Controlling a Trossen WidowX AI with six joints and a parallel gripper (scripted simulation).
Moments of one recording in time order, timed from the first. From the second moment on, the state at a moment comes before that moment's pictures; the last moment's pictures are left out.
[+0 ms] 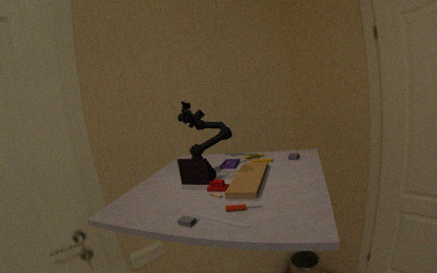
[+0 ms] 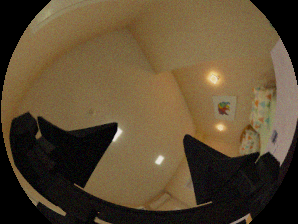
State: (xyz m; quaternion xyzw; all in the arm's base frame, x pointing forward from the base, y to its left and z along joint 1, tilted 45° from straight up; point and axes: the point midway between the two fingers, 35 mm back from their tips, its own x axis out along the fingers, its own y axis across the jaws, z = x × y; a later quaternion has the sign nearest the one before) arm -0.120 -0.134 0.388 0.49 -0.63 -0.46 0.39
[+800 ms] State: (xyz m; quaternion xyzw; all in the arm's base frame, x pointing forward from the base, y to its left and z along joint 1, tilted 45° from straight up) arm -0.220 0.008 0.385 0.17 -0.68 -0.67 0.24
